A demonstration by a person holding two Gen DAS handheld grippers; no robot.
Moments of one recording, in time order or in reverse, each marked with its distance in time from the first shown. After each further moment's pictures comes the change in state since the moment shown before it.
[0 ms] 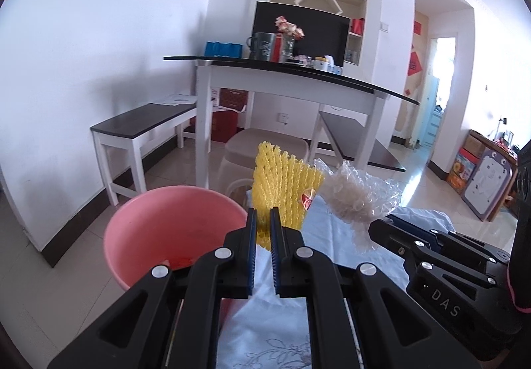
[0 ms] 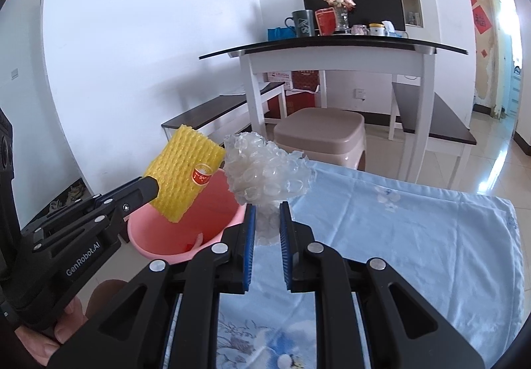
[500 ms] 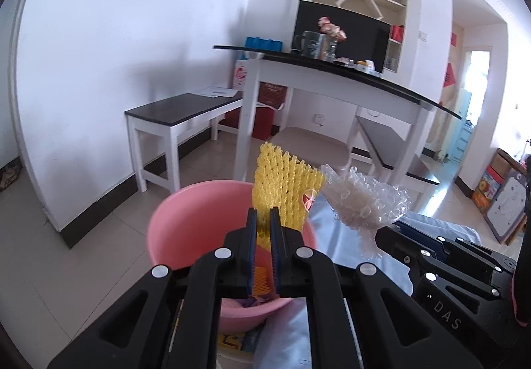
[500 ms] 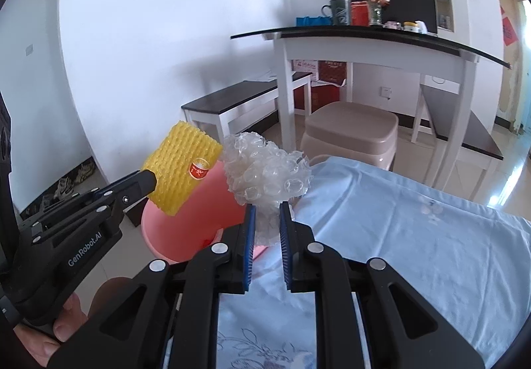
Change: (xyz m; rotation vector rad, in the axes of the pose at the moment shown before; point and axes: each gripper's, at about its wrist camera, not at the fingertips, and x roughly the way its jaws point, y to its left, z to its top) left arm 0.010 0.062 -0.006 -0.092 0.012 0.133; right arm 0.052 0.045 0.006 -0.086 0.059 0.065
